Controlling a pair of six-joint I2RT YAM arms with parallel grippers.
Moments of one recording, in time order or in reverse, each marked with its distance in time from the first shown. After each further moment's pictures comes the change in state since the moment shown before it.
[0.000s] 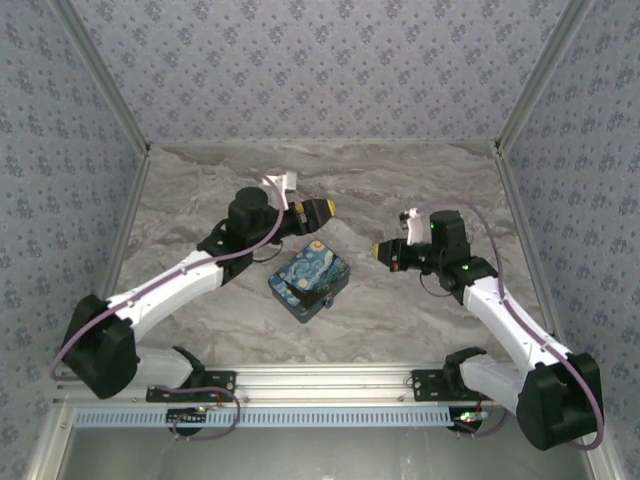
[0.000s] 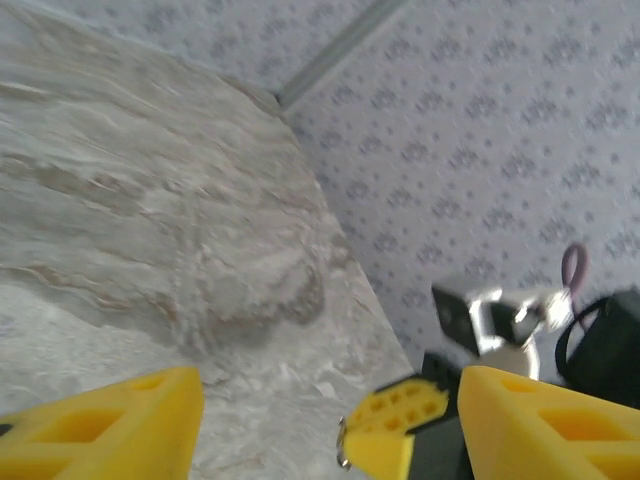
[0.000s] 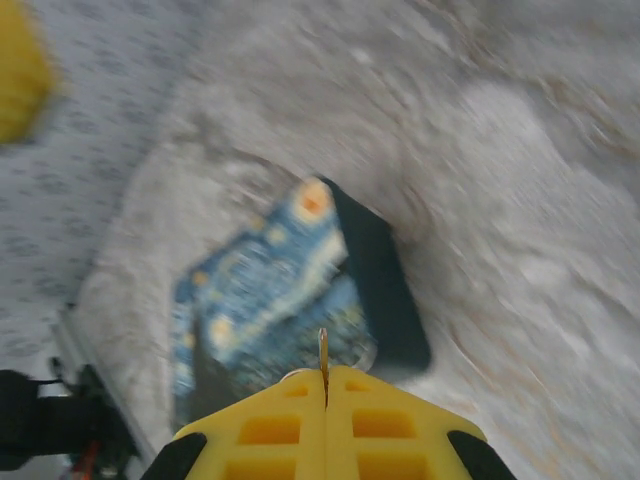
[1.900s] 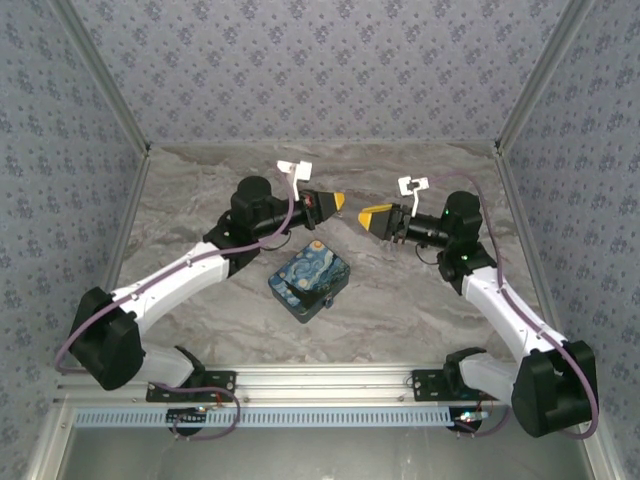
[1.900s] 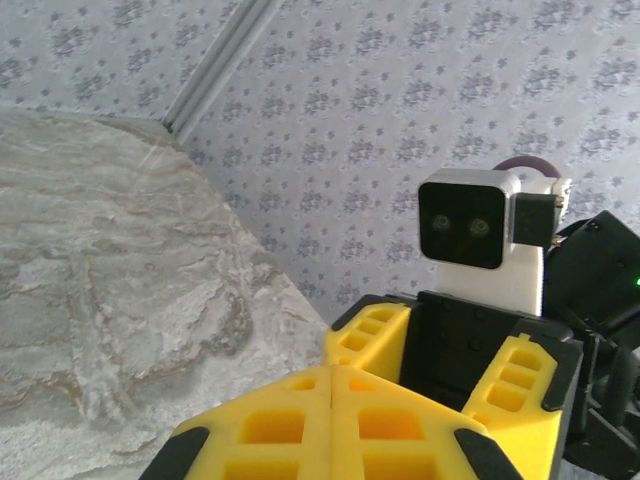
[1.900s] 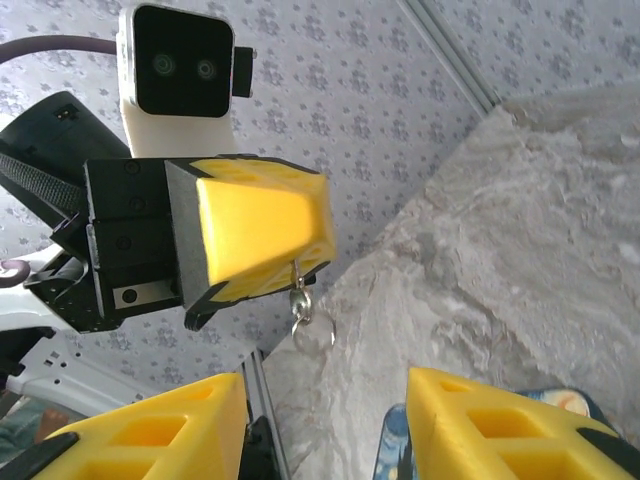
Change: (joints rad) left arm -0.012 0.025 0.128 0.053 0.125 0.114; right arm -0.007 0.061 0.051 0.597 -0.286 0.328
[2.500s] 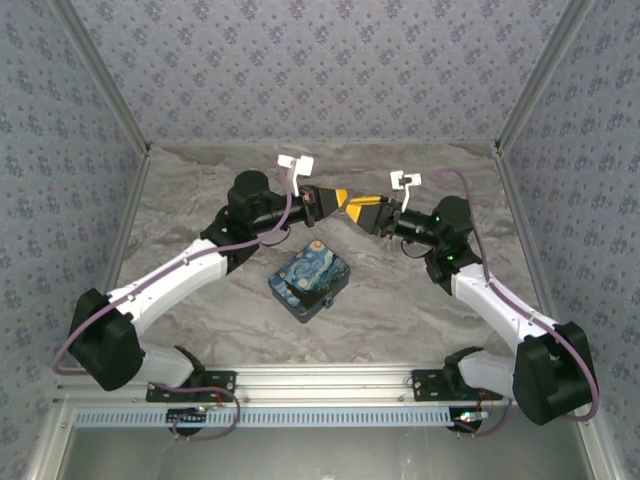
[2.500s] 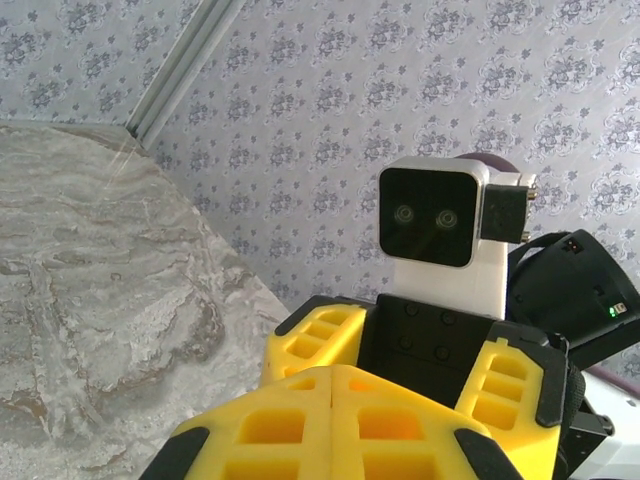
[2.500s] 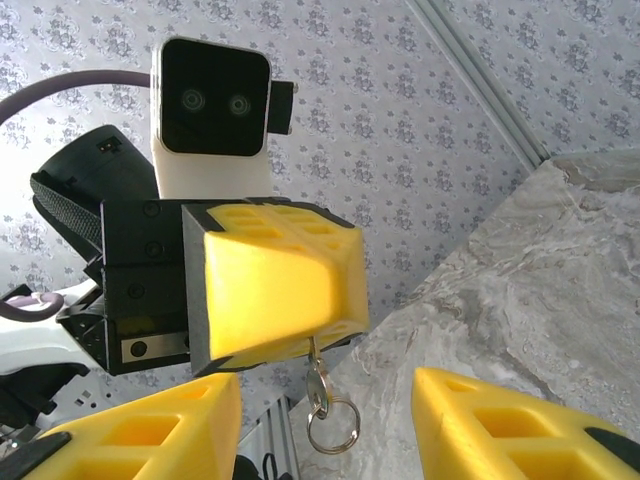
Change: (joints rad) left arm 0.001 -0.003 0.026 -0.002 0.047 -0.013; right arm 0.093 0.072 -0.013 0.269 0.093 0.134
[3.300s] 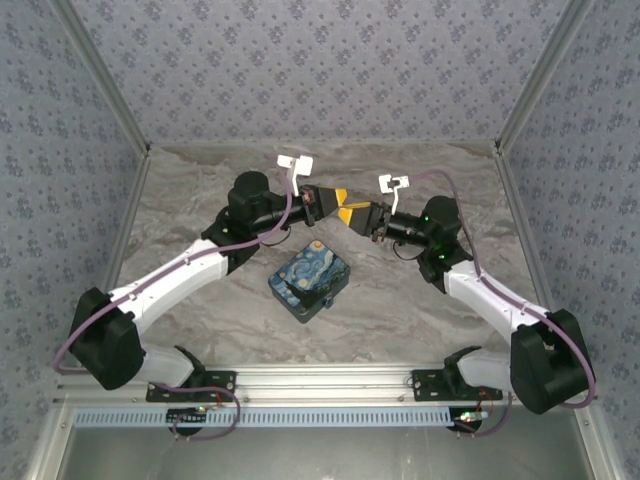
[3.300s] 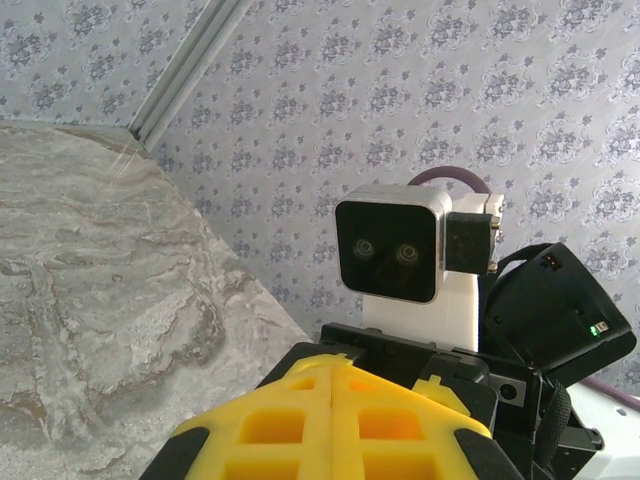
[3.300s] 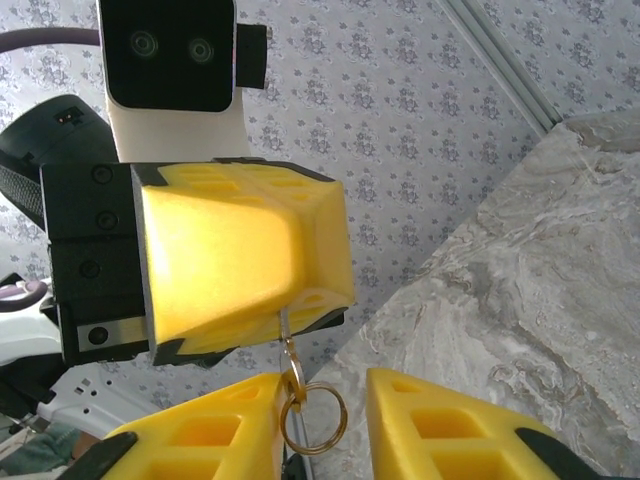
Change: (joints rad) left arm 0.001 0.004 -0.011 0.020 -0.008 -0.014; right arm 0.040 0.053 0.000 0.001 0.004 0.005
